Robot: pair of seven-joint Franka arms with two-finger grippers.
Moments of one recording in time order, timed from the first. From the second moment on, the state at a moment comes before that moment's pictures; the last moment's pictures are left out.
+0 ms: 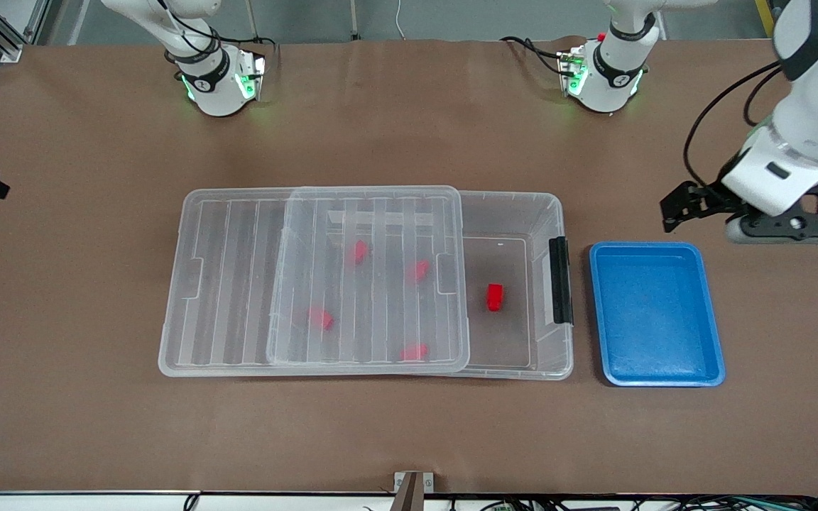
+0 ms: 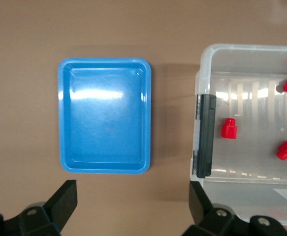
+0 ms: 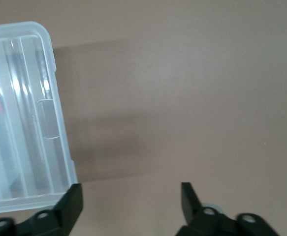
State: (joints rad) left arm -0.04 0.05 -0.15 -1.58 0.03 1.73 -0.16; right arm -0.08 0.06 -0.09 -1.57 -0.02 1.61 -0.12
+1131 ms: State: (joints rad) left arm -0.01 -0.02 -0.10 -1.65 -0.01 1.64 -0.10; right arm -0.01 0.43 -0.06 -1.66 0.18 1.85 -0.30
